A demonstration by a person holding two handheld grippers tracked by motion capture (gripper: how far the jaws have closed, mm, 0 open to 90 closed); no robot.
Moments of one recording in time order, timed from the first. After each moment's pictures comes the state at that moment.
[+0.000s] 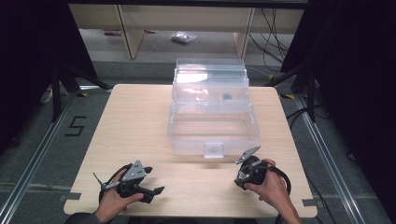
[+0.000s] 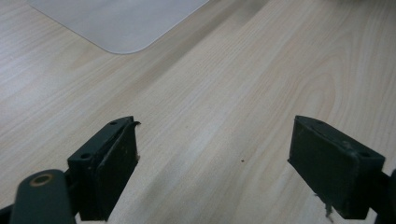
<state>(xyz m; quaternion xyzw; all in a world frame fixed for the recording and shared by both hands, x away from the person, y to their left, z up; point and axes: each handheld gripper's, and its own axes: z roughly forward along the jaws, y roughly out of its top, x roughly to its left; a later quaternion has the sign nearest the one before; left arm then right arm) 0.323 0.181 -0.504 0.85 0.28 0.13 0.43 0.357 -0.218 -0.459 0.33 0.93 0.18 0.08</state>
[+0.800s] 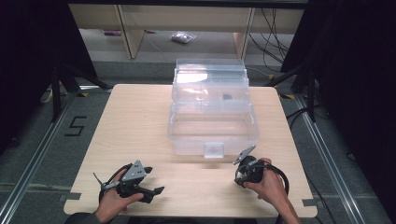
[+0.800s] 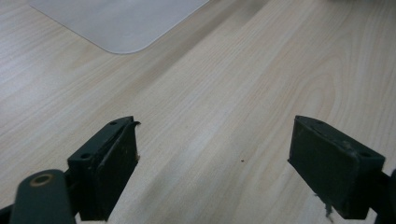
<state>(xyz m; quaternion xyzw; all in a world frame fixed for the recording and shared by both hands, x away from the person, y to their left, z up) 0.323 0.181 -0.504 0.85 0.28 0.12 0.44 0.364 -0.214 -0.468 0.31 0.94 0.16 0.07</state>
